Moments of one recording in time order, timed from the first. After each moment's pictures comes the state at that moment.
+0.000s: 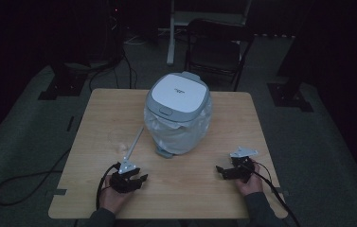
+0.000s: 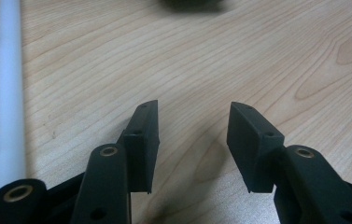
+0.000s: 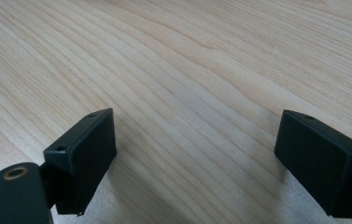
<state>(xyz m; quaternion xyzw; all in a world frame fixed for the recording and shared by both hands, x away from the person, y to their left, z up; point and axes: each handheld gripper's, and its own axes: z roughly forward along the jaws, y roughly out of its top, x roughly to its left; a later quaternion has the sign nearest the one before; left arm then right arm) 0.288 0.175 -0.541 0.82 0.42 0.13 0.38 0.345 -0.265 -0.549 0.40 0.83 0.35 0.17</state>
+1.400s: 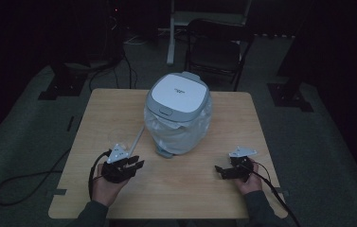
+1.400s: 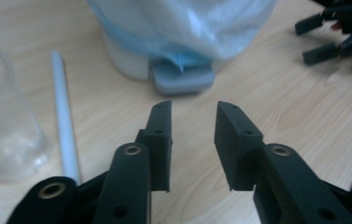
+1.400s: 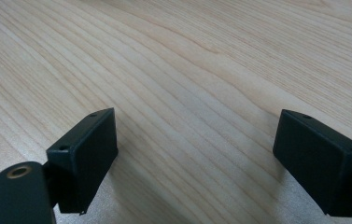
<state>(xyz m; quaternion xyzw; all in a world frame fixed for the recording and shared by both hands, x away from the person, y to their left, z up) 0.290 0.184 -0.459 0.80 0.39 0.16 0.43 0.346 -0.261 -0.549 0.40 0.83 0.36 0.17</state>
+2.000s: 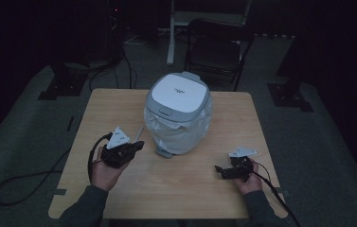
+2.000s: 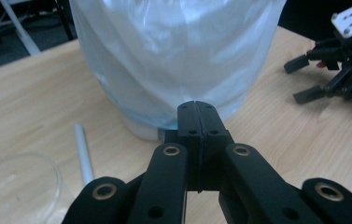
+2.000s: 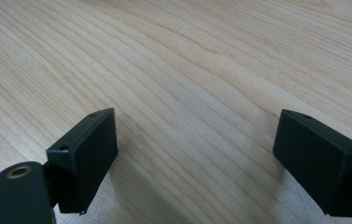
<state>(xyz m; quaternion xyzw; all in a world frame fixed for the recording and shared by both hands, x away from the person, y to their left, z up) 0.308 0.172 -0.403 0.80 0.34 0.20 0.45 0.346 -0.261 -0.549 0.39 0.83 0.36 0.17</state>
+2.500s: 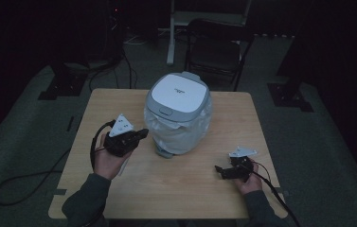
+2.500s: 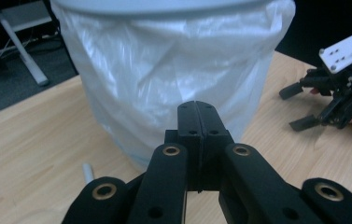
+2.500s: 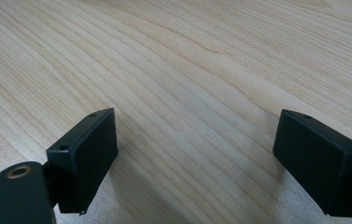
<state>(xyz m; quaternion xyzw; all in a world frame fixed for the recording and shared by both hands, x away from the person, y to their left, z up) 0.324 0.159 -0.367 0.80 0.32 0.21 0.46 0.346 -0.261 -0.549 0.40 0.83 0.36 0.17</state>
